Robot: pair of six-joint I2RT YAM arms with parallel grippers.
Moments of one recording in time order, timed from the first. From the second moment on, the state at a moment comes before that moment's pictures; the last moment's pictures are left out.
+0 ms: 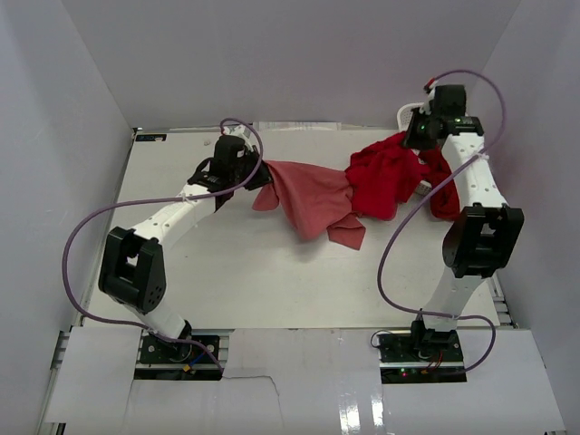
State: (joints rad) left arm -0.44 1.65 1.28 -0.11 0.19 -0.67; right arm 0.02 1.83 1.70 -0.71 -0.19 0.17
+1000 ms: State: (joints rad) left arm -0.14 1.39 1.16 -0.36 0.24 -0.58; right arm -0.25 1.83 1.87 -0.63 -0.13 0.21
